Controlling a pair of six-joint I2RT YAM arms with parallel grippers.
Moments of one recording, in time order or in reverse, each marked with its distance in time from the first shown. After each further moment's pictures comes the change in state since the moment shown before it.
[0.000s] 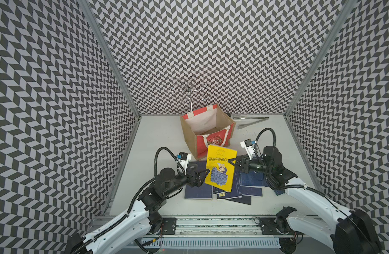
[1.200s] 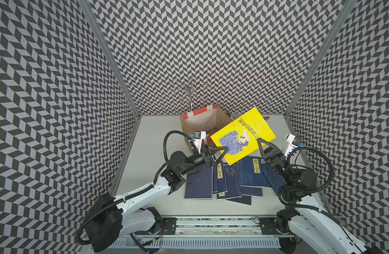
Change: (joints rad) left arm -0.041 0.541 0.283 0.661 0.153 -0.269; right arm -0.046 -0.251 -0.150 0.800 0.330 0.598
